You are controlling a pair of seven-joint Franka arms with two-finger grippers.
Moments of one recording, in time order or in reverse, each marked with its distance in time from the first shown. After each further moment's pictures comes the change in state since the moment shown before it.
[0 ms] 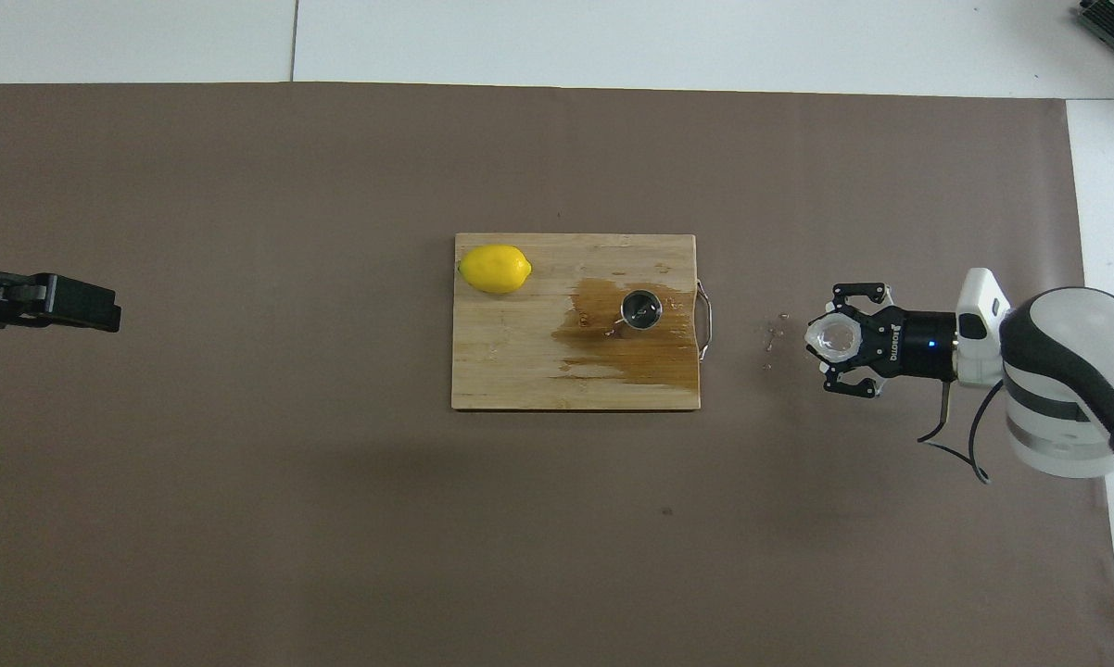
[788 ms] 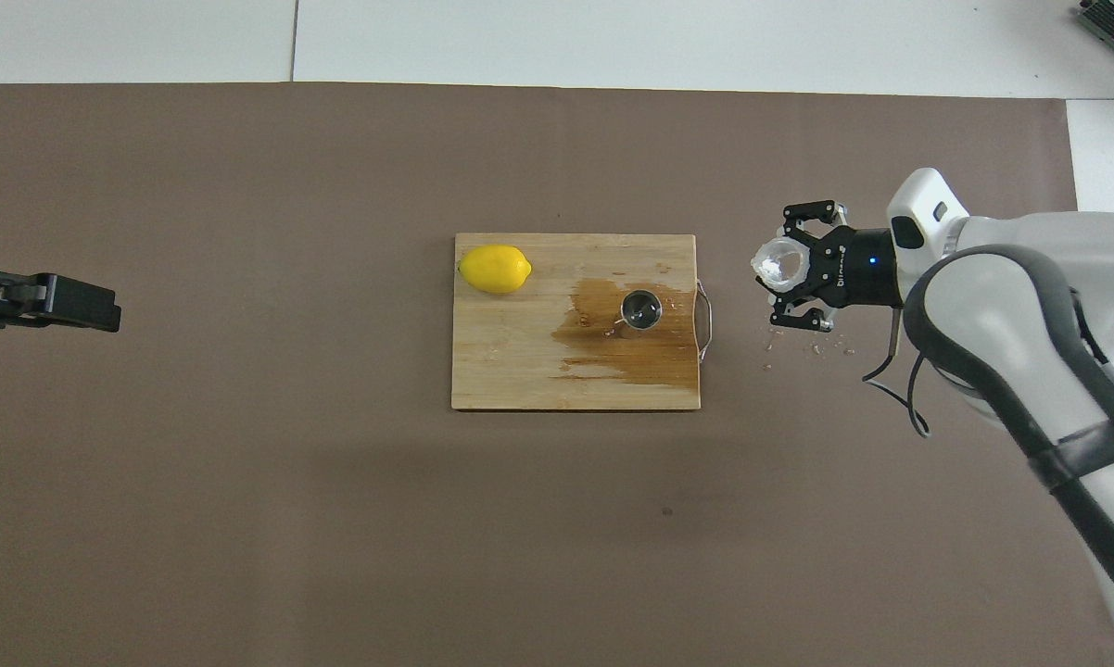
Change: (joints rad) left arm 0.000 0.000 0.000 0.000 0.000 0.000 0.000; right arm 0.065 -0.043 0.000 0.140 -0.149 0.002 0.274
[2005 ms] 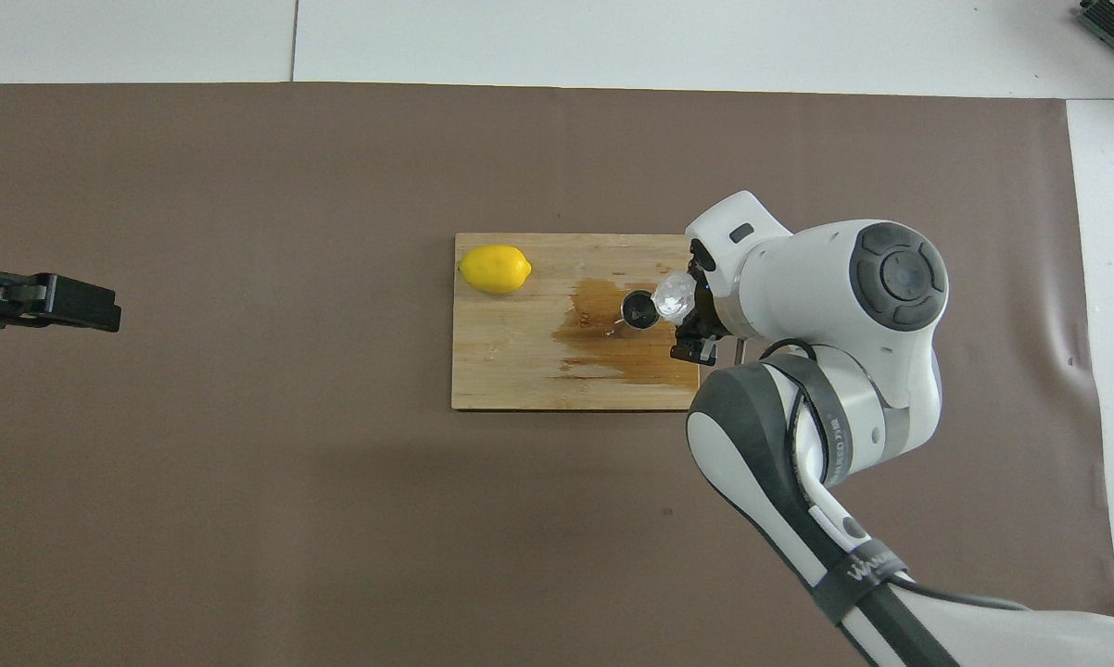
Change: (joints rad) left arm 0.000 0.000 0.000 0.000 0.000 0.000 0.000; right arm 0.406 0.002 0.005 0.115 -0.553 0.229 0.831
